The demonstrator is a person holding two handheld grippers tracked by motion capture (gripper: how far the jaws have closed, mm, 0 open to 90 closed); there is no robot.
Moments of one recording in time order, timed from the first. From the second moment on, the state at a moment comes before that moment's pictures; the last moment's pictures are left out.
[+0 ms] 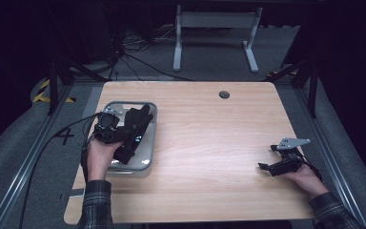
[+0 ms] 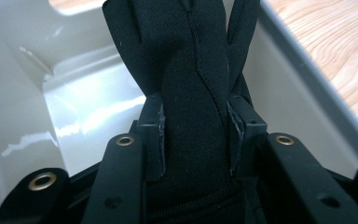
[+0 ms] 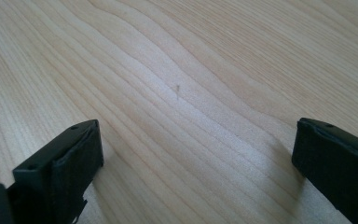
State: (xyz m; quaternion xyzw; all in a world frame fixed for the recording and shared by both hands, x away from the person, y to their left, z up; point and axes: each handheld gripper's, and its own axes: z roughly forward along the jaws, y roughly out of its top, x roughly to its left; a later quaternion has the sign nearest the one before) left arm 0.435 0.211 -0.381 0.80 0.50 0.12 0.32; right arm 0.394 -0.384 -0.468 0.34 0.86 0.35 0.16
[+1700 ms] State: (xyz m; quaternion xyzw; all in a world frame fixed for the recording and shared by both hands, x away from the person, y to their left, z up) left arm 0.436 0.170 -0.359 0.79 0.48 0.13 0.35; right arm 0.394 -0.384 -0.468 0.34 0.86 0.35 0.16
